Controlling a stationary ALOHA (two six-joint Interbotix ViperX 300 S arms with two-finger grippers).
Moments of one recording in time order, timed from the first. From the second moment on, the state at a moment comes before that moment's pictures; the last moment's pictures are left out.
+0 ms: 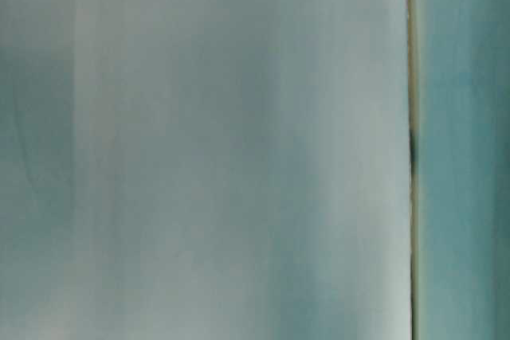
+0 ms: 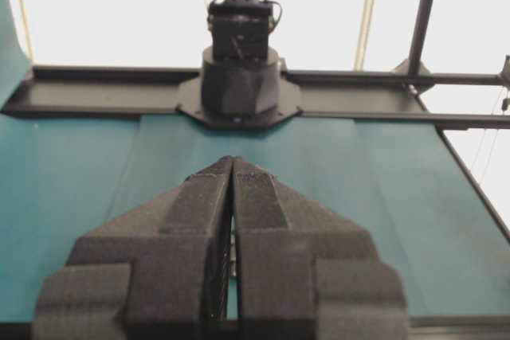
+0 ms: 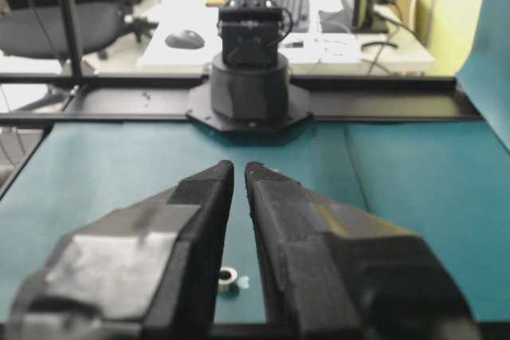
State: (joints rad) left arm 0.00 -0.96 1.17 0.00 -0.29 0.00; right arm 0.00 -0.96 1.18 0.00 -0.29 0.01
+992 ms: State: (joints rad) left arm -0.05 -0.52 0.92 0.01 0.06 -0.10; right arm -0.01 -0.78 1.09 0.06 0.20 0.17
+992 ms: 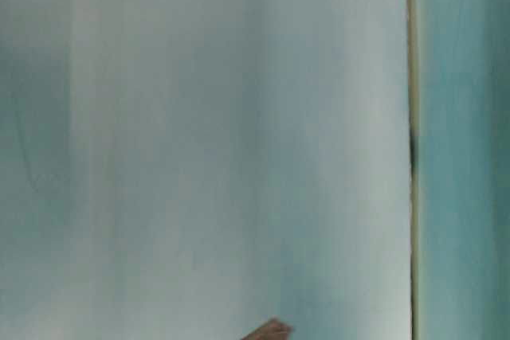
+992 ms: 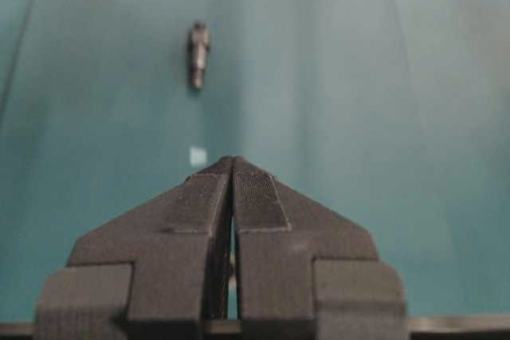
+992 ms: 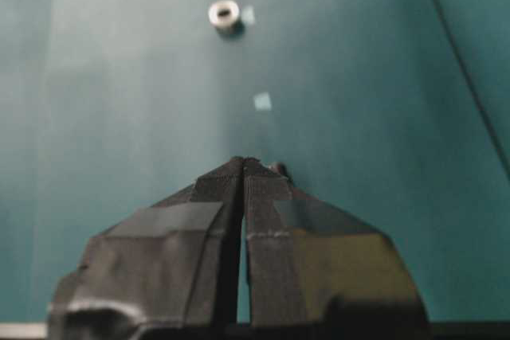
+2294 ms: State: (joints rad) left arm -0.07 -0.03 0.60 0.01 0.51 -0.17; right arm -0.02 -0.14 0.74 0.01 0.50 0.17
